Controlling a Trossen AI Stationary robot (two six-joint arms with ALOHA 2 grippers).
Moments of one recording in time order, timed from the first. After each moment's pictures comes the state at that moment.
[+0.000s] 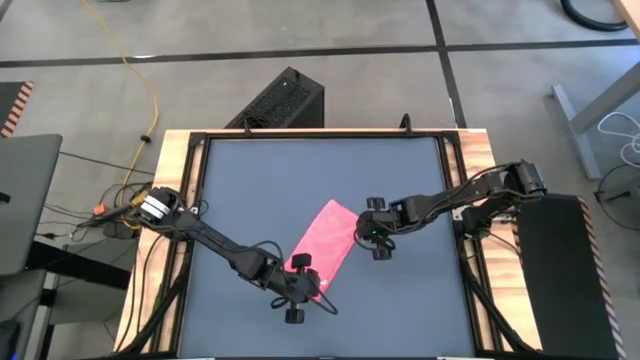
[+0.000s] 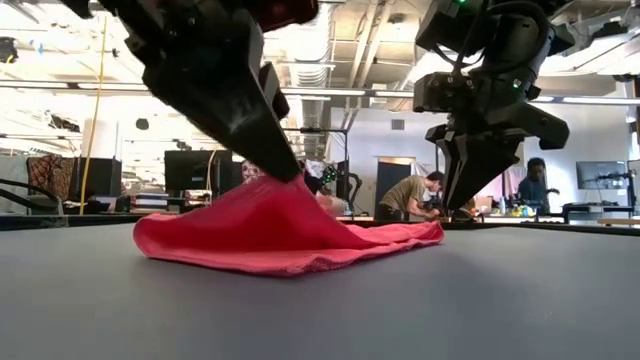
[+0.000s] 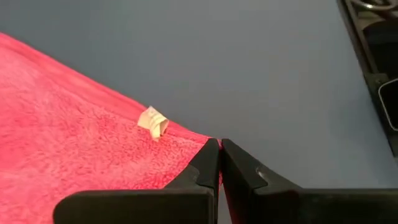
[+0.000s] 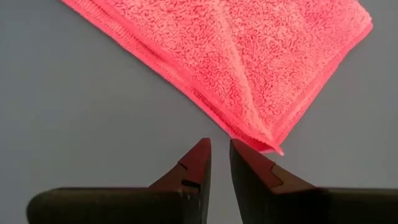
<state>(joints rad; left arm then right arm) -0.46 1.87 1.12 -0.05 -0.16 -0.36 0.12 1.50 0.85 -0.45 0.16 0.00</state>
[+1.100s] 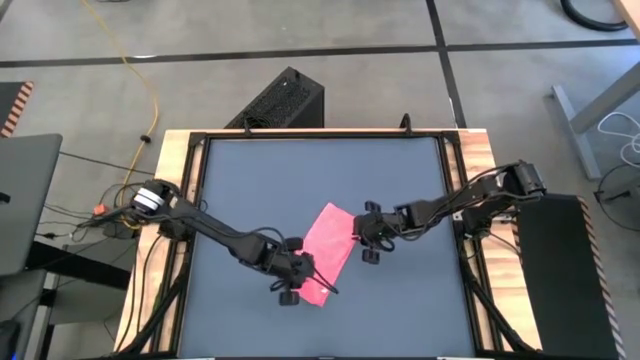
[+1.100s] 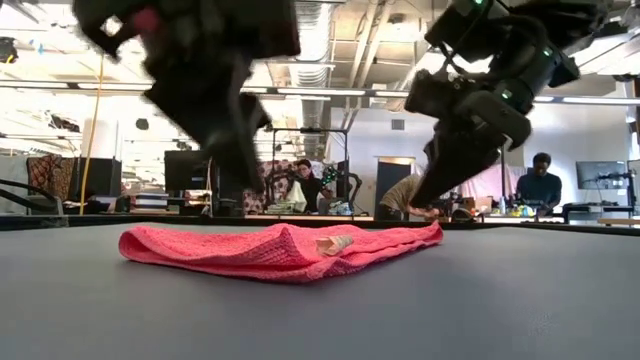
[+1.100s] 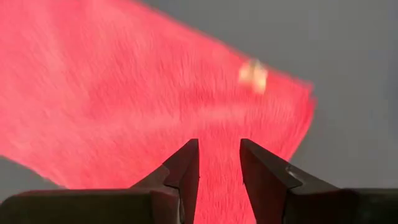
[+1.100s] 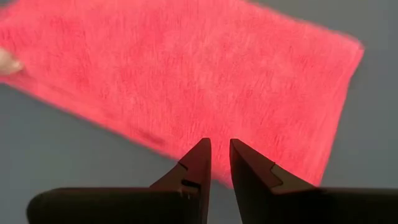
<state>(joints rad) -0.38 1.80 1.11 -0.29 -0.10 -0.35 0.14 1.51 0.69 -0.01 0.14 0.22</state>
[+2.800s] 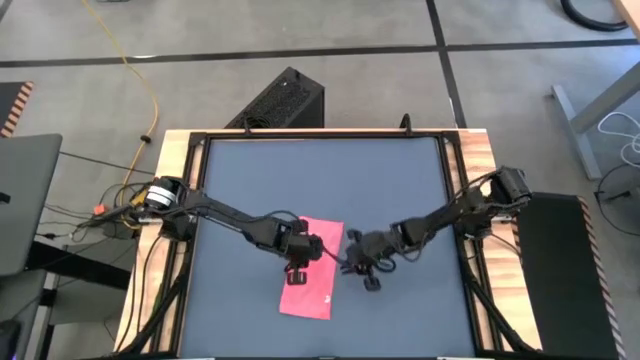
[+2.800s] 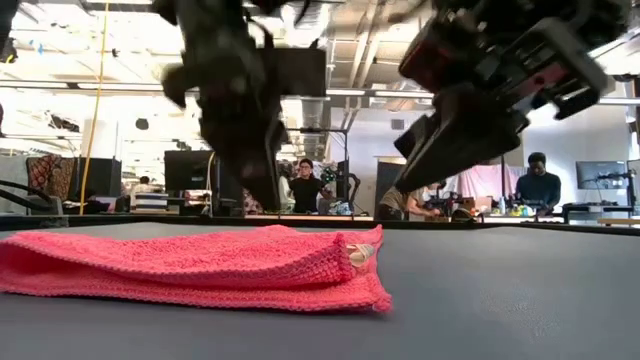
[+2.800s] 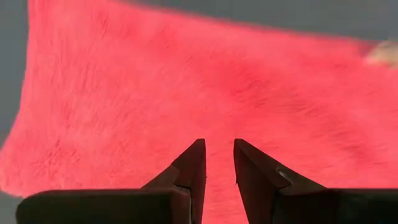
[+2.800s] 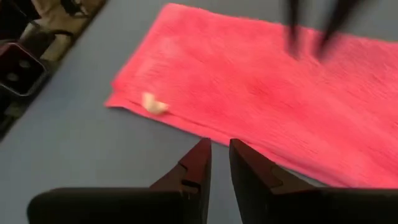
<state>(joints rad) -0.22 1.86 1.20 -0.45 -0.08 -0.22 0.29 1.65 0.71 0.33 -0.09 0.14</state>
